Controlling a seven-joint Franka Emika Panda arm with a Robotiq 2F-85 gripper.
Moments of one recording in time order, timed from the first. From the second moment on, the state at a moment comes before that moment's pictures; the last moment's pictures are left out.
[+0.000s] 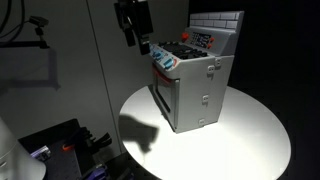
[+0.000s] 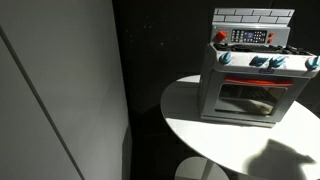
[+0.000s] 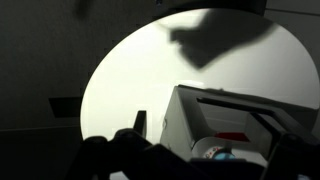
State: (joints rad) arm -0.15 -0.65 -0.20 -2.50 -0.05 2.00 -0.12
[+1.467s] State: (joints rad) arm -0.16 -0.38 -0.08 -2.36 -0.07 2.28 0.15
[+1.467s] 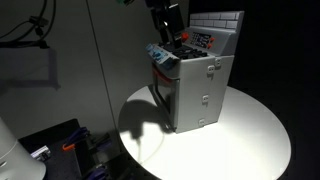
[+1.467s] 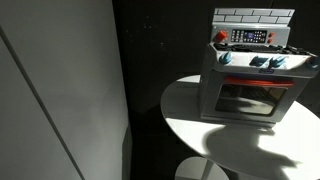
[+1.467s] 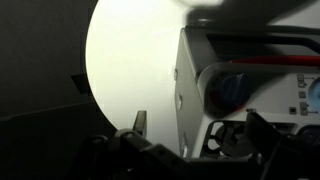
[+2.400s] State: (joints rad) arm -0.16 -0.21 -0.06 -2.23 -0.07 2.36 0.32
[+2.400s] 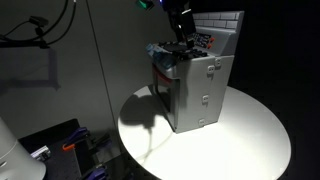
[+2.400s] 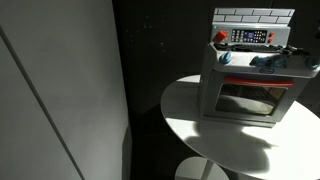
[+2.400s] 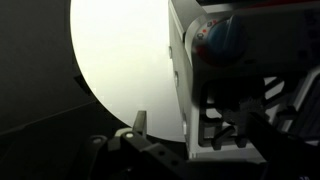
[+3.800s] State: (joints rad) arm -0.08 0.17 -0.08 -1.80 -0.11 2.36 0.46
